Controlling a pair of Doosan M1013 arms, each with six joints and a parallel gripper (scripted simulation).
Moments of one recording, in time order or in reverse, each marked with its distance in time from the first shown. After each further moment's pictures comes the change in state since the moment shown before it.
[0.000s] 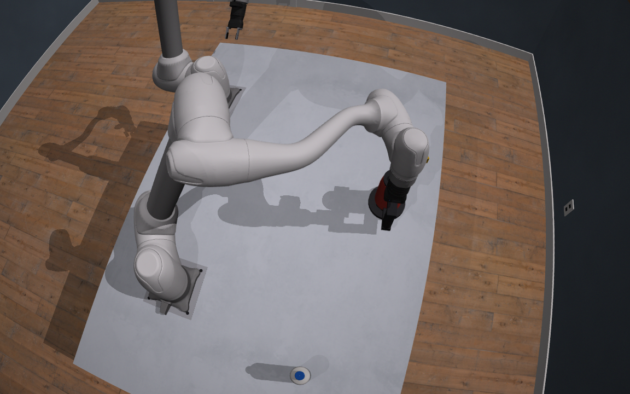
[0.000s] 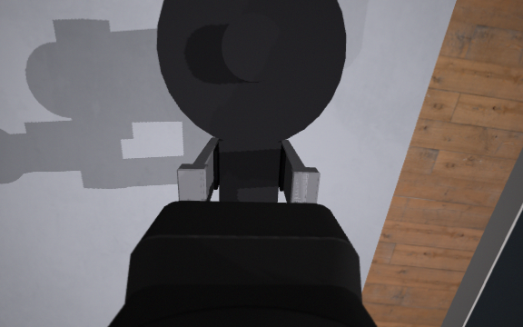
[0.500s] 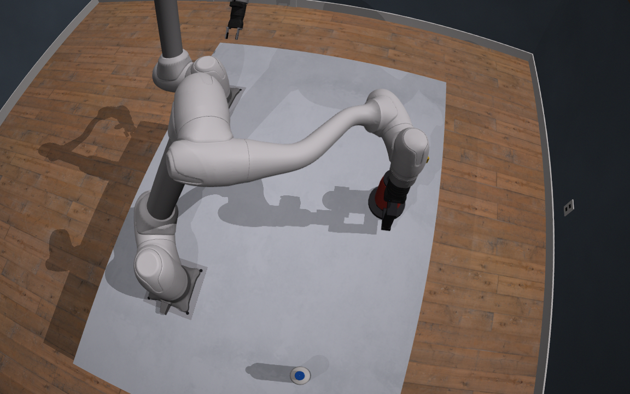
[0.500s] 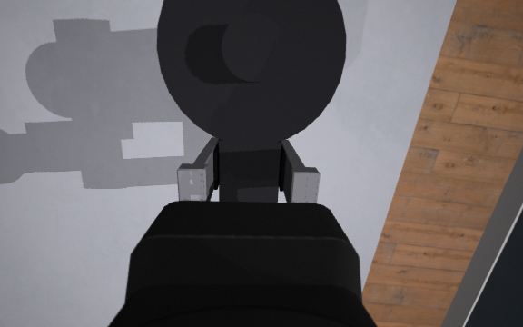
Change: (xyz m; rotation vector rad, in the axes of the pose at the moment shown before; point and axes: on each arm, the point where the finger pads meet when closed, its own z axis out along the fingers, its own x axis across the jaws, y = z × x) left arm 0.000 0.000 0.000 0.000 0.000 0.000; right arm 0.000 0.000 0.001 0.000 0.000 0.000
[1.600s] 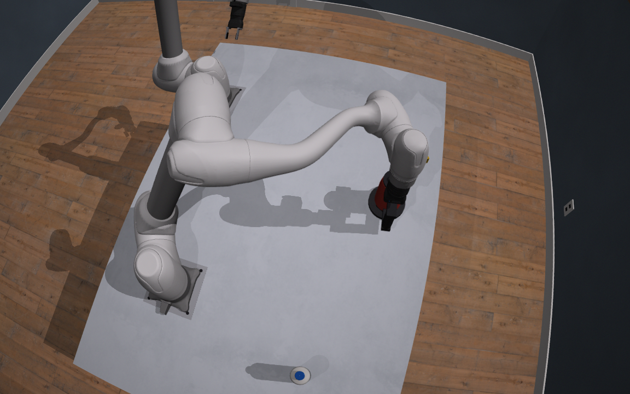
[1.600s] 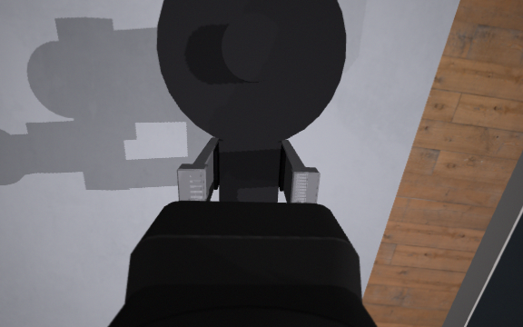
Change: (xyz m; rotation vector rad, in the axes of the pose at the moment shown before) left arm 0.000 0.000 0.000 0.000 0.000 0.000; right arm 0.000 0.000 0.005 0.000 0.000 0.000
